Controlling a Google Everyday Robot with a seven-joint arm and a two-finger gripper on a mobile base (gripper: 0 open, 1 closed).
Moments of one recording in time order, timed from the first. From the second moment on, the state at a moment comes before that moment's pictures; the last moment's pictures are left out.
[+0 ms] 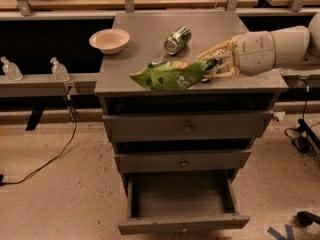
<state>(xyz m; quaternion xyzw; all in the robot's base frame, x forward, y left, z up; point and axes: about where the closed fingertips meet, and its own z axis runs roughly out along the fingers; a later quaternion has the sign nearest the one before) 0.579 -0.113 0.943 -0.75 0.28 0.14 0.59</state>
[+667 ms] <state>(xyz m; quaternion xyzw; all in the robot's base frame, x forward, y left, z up) 0.565 -0.105 0.944 -0.74 0.27 0.14 0.61</state>
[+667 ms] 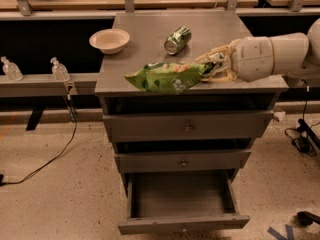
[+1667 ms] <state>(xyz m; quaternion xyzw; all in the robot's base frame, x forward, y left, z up) 0.454 -0.091 0.908 -0.68 0.25 0.13 0.67</state>
